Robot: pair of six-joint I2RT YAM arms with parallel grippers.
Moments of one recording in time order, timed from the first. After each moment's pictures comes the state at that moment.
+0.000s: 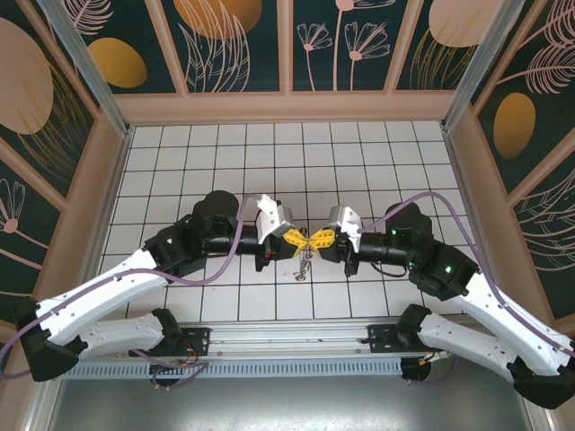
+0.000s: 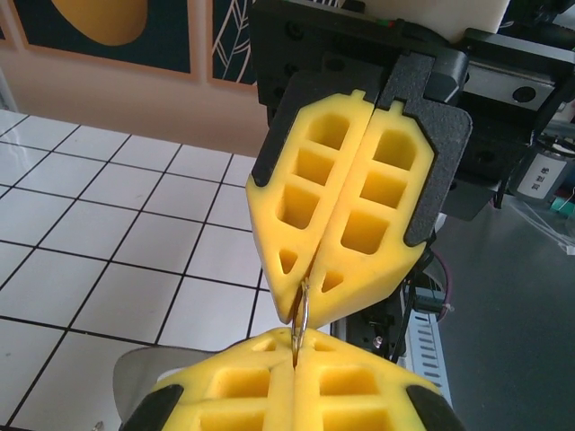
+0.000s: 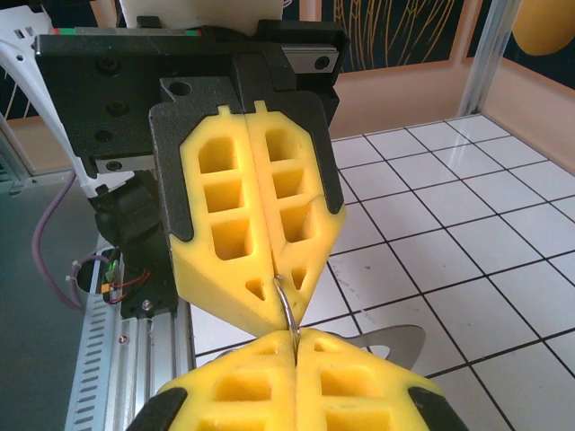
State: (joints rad) left arm -0.97 1.06 1.01 -0.27 0.52 -0.01; right arm 0.88 0.74 0.90 -0.45 -0.45 -0.14
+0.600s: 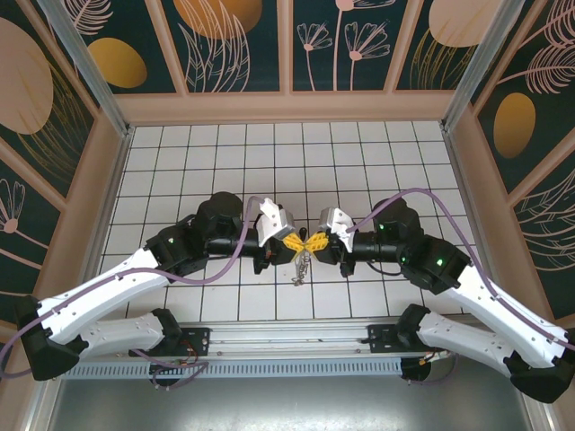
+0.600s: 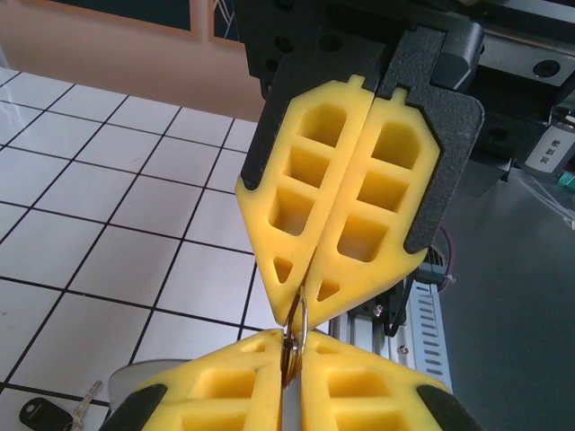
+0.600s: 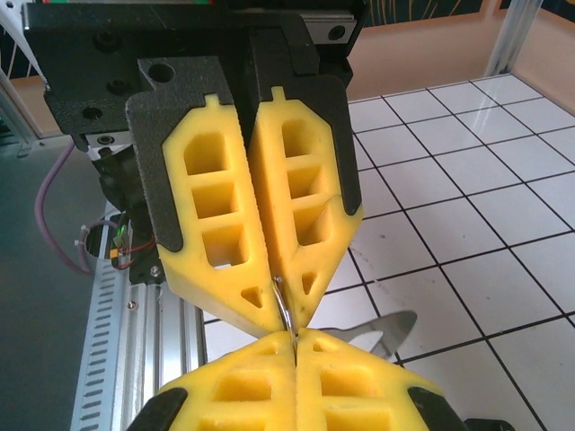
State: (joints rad) left arm -0.97 1.07 1.01 -0.35 0.51 0.01; right arm 0.88 0.80 0.93 -0.53 -0.47 -0.18
